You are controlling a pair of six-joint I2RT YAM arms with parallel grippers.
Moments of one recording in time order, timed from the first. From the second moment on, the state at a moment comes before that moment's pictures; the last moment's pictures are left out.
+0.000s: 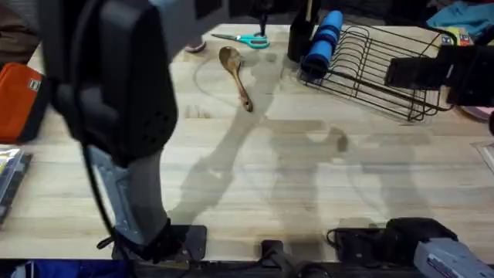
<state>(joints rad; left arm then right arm) -0.47 2.06 1.81 -0.37 -0.17 -0.39 0.01 0.90 1.16 -1.04 -0.06 0.11</state>
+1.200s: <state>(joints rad) -0.39 1.81 1.81 -1.06 -0.16 -0.59 0.01 0.90 1.16 -1.05 -0.06 0.11</state>
